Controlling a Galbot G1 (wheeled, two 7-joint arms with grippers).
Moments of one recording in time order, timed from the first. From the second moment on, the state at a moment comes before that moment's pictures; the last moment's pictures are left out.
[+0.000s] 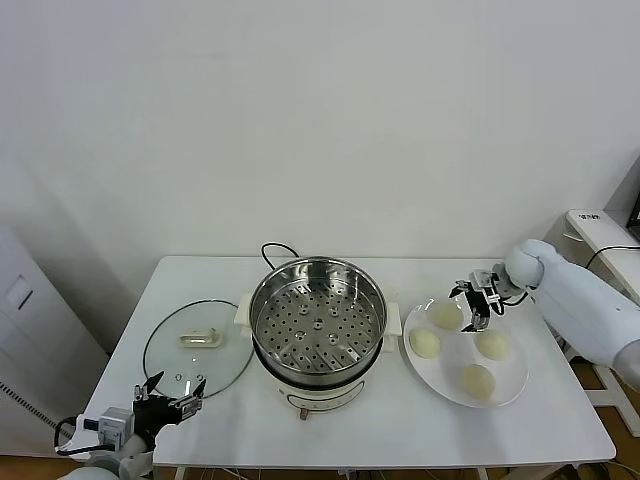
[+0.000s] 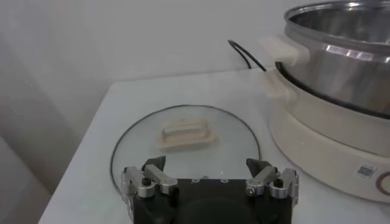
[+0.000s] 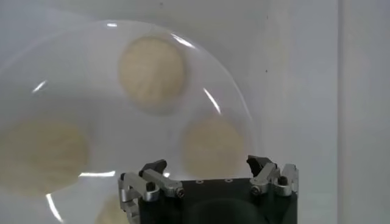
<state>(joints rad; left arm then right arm) 1.59 -1.07 -0.57 -2.09 -0.41 0.47 -0.07 0.00 0.87 -0.67 0.75 -0.20 0.18 -1.02</state>
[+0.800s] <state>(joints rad) 1.60 -1.07 -0.57 -2.12 -0.41 0.48 -0.08 0.01 0.93 -0.67 0.71 -0.23 0.18 -1.04</state>
